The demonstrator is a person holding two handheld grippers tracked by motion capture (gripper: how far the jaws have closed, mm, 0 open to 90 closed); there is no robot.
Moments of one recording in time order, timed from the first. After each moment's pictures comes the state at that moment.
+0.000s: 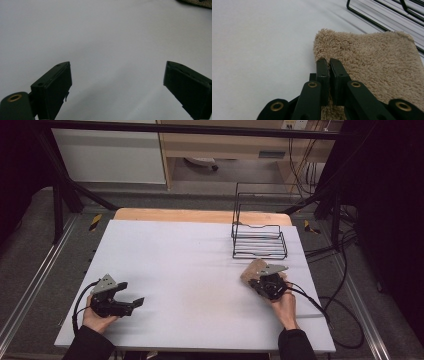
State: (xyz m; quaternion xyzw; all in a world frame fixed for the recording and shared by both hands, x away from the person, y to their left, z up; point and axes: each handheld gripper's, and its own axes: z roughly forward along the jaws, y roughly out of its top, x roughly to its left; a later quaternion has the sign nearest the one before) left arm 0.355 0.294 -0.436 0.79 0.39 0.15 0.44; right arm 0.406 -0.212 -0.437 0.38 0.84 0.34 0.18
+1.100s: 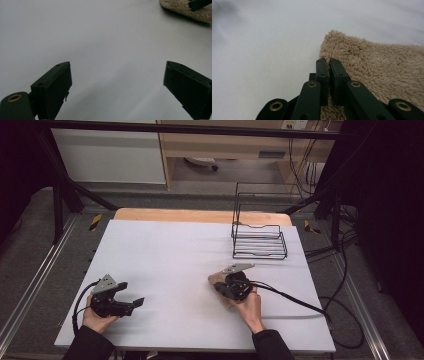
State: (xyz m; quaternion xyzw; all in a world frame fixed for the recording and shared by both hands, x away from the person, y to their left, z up) left arm 0.355 0.294 -0.436 0.79 0.39 0.15 0.44; right arm 0.402 -0.112 -0.431 0.39 0.83 0.39 0.09
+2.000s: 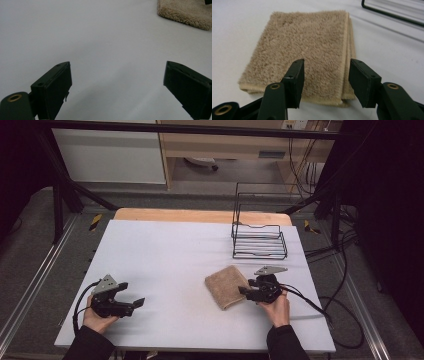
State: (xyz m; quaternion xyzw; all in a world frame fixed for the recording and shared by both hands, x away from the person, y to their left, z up) left arm 0.354 0.293 -0.436 0.80 0.39 0.15 0.44; right arm 0.397 -0.197 -0.437 0.43 0.81 0.39 0.12
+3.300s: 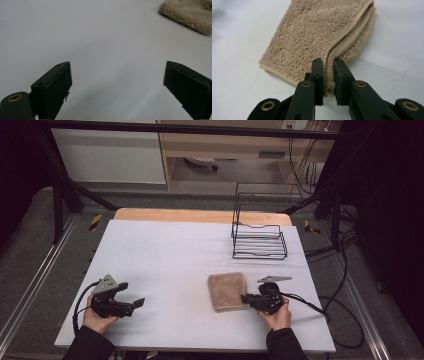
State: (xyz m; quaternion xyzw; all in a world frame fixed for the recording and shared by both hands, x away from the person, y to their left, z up) left arm 0.354 0.292 -0.436 0.80 0.39 0.15 0.44; right arm 0.368 -0.198 -0.441 0.50 0.77 0.39 0.04
